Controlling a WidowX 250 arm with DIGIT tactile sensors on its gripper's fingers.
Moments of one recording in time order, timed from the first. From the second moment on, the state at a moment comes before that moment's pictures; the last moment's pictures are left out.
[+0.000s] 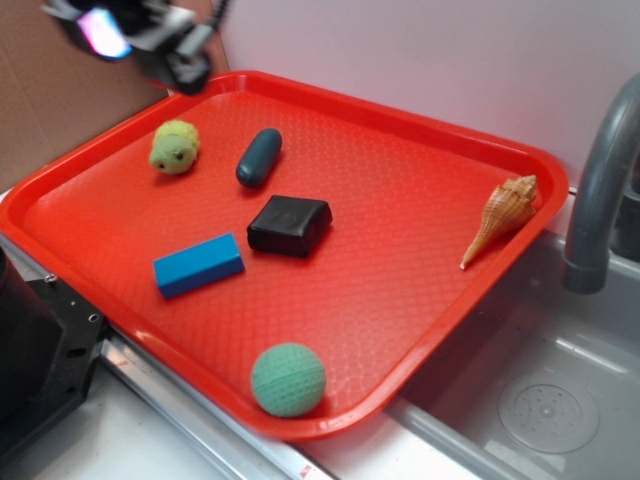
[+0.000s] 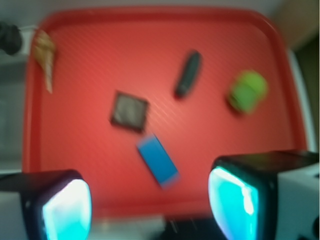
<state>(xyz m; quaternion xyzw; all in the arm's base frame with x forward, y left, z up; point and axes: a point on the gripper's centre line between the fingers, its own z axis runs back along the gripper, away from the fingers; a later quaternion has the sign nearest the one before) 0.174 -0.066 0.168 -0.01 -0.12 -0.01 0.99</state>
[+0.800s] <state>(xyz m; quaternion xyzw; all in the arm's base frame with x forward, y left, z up) 0.201 -0.081 0.140 -0.02 -0.11 -0.05 0.99</state>
